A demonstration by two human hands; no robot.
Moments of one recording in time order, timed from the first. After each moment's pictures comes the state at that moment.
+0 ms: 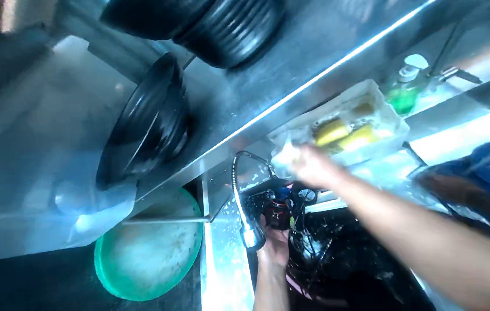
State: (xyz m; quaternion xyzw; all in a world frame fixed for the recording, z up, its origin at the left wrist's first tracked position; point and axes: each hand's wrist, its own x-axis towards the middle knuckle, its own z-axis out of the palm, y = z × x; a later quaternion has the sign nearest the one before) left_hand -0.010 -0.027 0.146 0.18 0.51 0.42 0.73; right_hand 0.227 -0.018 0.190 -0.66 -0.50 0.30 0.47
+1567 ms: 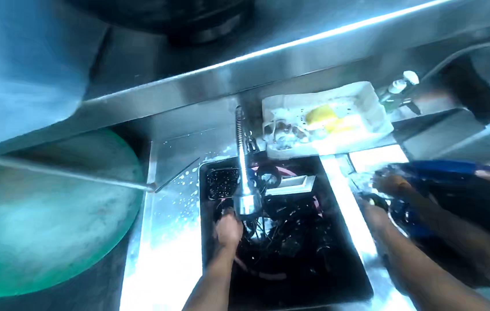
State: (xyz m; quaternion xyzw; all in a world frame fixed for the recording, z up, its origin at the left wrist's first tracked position) left_hand -0.114 0.002 0.000 0.74 0.62 -0.18 0.20; right_hand 0.245 -0.212 0.033 -0.89 0.03 0.38 0.25
